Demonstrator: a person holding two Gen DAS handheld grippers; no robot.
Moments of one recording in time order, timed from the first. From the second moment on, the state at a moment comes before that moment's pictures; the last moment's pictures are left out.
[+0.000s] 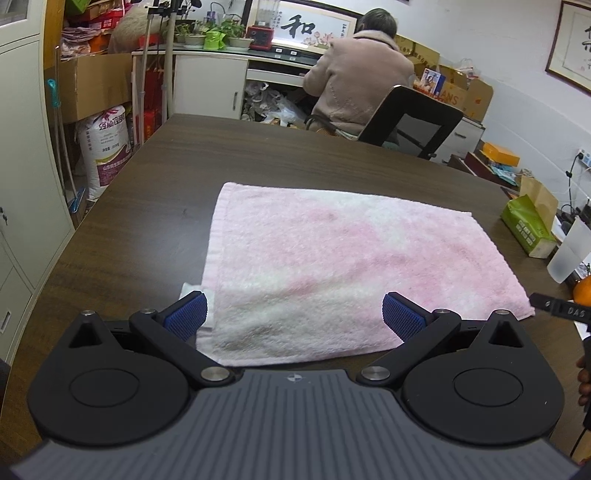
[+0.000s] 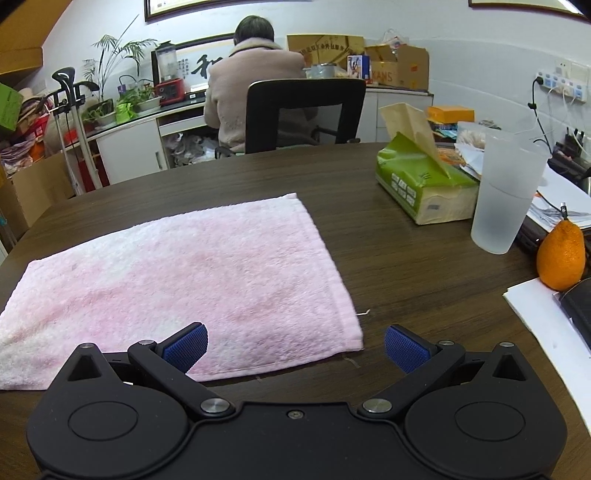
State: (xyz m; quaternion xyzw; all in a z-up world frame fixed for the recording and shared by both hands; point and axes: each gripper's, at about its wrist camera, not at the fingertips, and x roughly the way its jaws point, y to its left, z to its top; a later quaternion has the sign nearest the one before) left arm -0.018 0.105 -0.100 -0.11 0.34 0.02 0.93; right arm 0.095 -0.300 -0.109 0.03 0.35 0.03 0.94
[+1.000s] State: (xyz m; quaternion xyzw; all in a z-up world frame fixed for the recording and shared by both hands) left arm -0.018 0.112 -0.134 -0.14 0.37 0.05 0.92; right arm 0.106 -0.312 -0.119 0.04 0.37 0.04 0.93
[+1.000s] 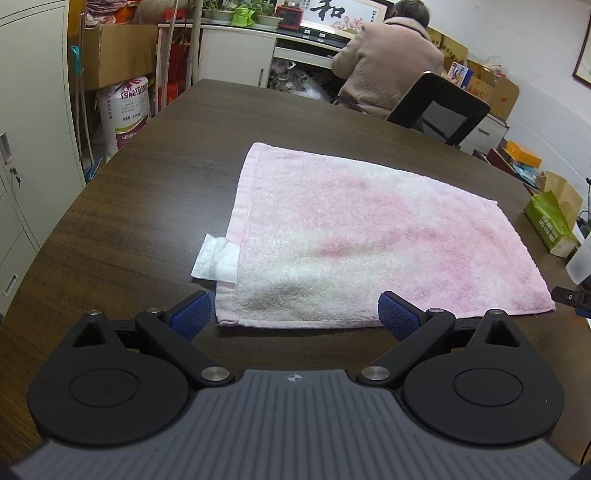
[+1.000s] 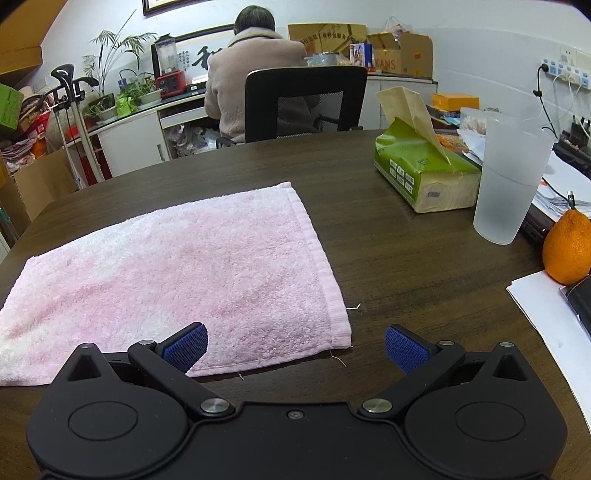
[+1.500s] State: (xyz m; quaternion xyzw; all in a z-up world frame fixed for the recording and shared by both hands) left arm -0.013 0.120 -0.146 -0.17 0.39 0.07 0.90; right arm 0.111 -0.316 -0.127 0.04 0.38 0.03 0.92
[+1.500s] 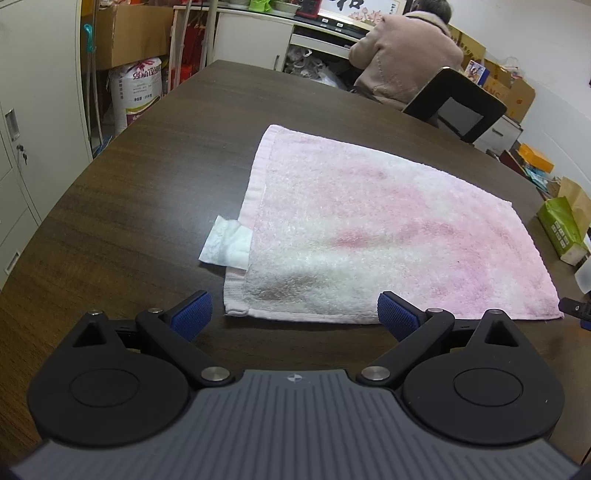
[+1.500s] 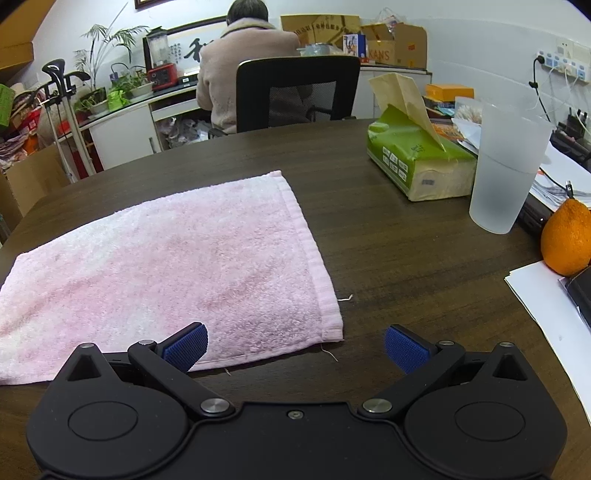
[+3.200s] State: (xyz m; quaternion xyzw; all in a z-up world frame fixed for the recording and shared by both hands) left arm 0.002 0.115 -0.156 -0.16 0.39 0.08 0.90; right arm 0.140 -0.305 -0.148 0.02 0.40 0.02 0.92
